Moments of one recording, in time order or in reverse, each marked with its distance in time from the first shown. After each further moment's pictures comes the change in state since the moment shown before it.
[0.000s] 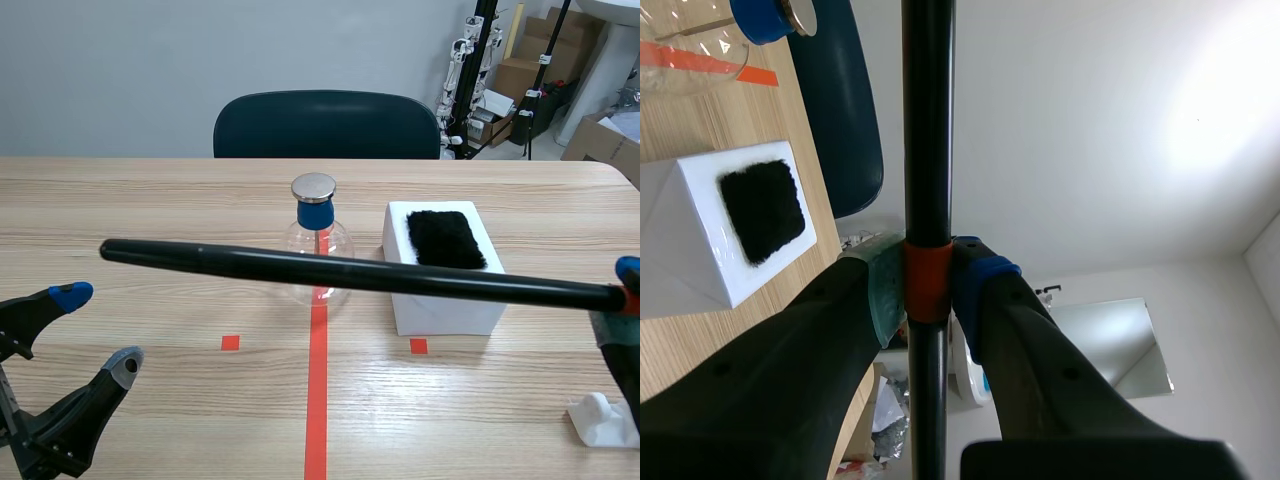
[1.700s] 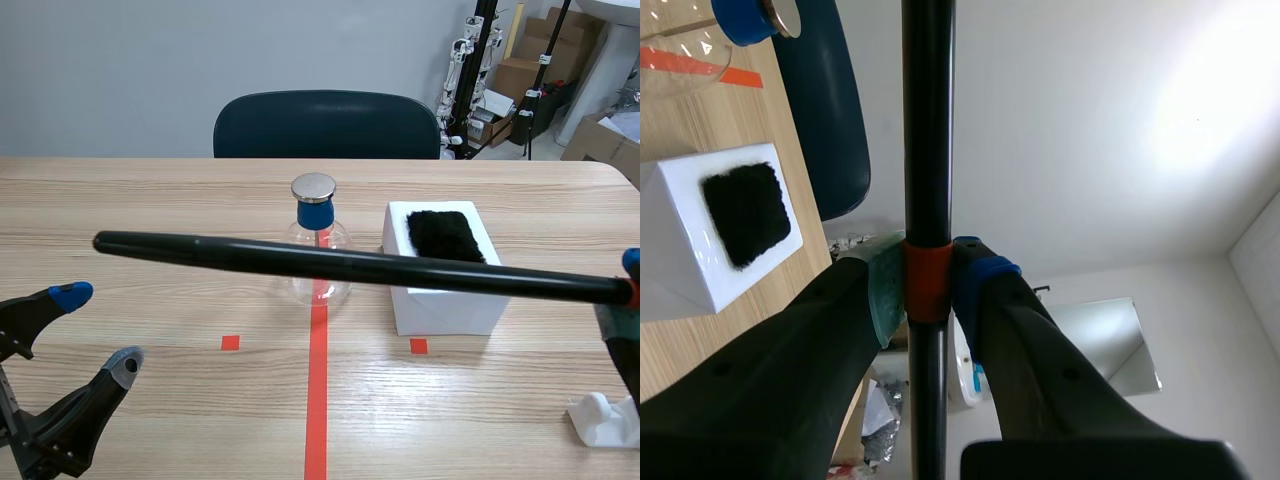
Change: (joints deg) left arm 0.0 0.0 0.0 0.0 0.0 0.0 0.0; right arm 0.0 0.0 0.0 0.0 0.0 -1.7 0.1
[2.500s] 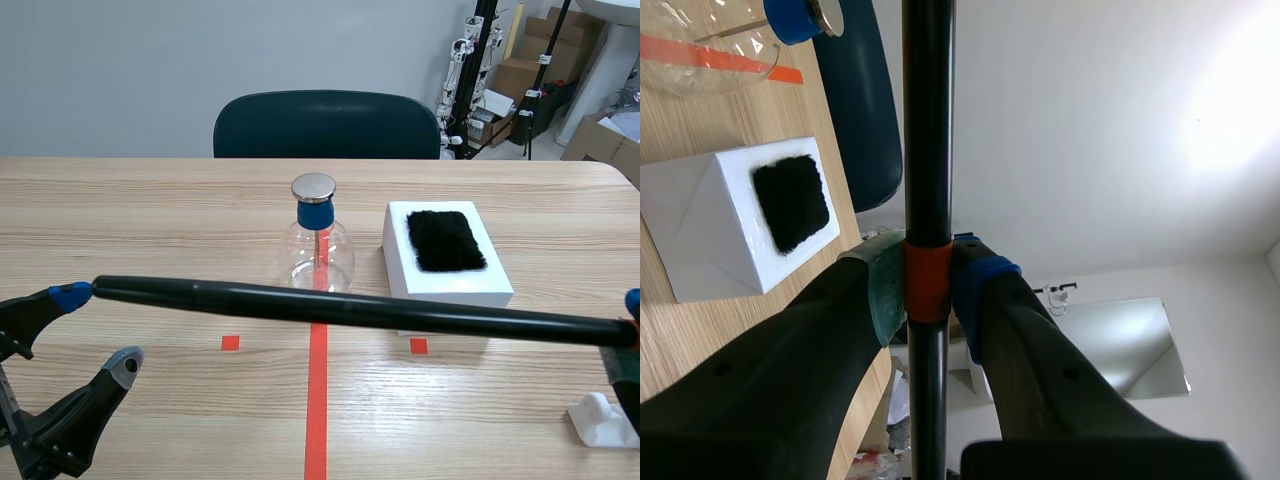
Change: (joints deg) left arm 0.0 0.0 0.0 0.0 0.0 0.0 0.0; right arm -4.1 0.0 0.0 0.0 0.0 0.0 0.2
